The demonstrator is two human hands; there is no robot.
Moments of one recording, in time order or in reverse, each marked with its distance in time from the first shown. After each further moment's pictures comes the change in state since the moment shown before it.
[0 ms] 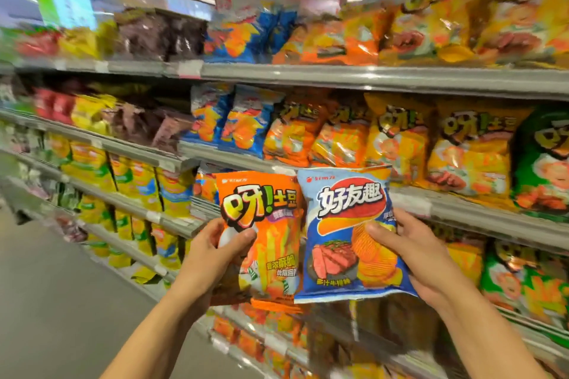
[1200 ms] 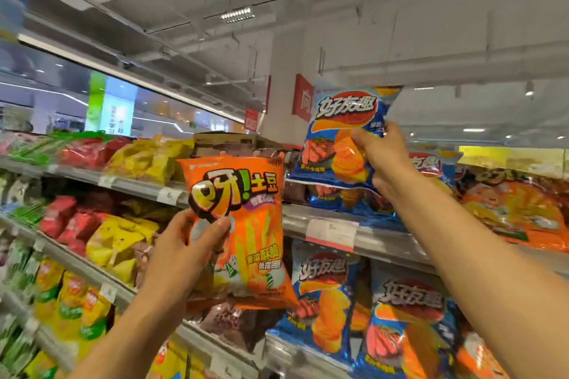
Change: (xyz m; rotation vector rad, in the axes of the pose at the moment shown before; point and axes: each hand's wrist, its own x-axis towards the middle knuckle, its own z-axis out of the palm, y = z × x) left_hand 0.402 0.146 -0.315 -0.057 0.249 0.462; right_hand 0.477 -0.222 0.421 -0.007 0.269 -0.594
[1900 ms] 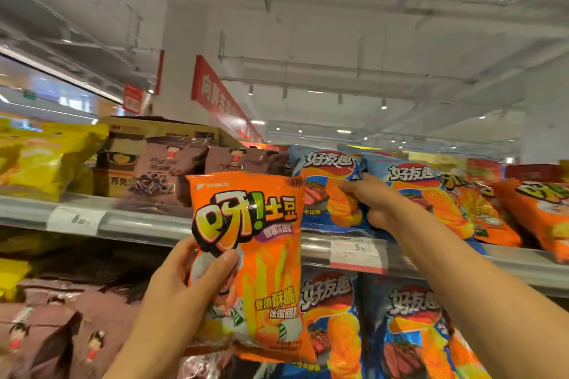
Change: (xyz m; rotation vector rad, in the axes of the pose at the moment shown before) left_hand 0.118 -0.082 -0.020 -0.219 -0.453 -0.139; right_hand 0.016 0.073 0.030 -0.475 0.109 0.395
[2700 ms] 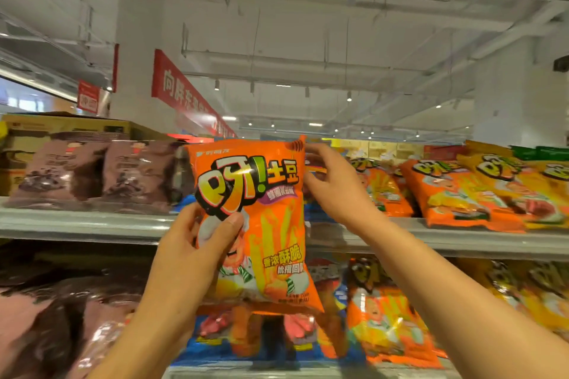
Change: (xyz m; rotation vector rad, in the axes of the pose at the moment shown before) left_hand -0.055 0.047 0.159 -0.061 -0.085 0.075; right_hand -0.096 0.004 -0.113 -0.453 0.096 -0.655
